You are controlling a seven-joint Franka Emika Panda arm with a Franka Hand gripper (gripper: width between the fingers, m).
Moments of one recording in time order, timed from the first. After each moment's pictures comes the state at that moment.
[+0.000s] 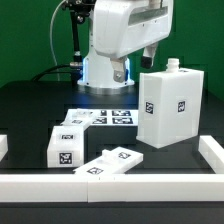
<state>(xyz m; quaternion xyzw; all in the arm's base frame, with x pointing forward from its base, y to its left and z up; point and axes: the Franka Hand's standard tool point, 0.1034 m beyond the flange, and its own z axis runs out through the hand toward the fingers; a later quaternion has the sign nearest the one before) 0.536 0.013 0.144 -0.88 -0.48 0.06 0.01</state>
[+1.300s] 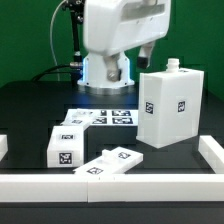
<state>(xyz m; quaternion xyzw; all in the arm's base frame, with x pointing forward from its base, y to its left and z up) 0.554 -0.008 0.133 -0.89 -0.45 0.06 0.02</state>
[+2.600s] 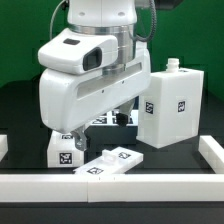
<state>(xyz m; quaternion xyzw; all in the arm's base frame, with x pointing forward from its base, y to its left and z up) 0.601 -0.041 0.061 -0.91 -0.41 0.05 0.03</state>
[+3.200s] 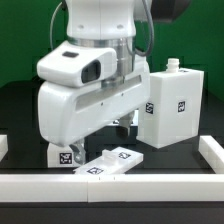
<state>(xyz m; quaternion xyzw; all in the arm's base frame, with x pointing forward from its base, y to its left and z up) 0.609 -0.041 0.037 -0.91 -0.41 0.04 0.03</state>
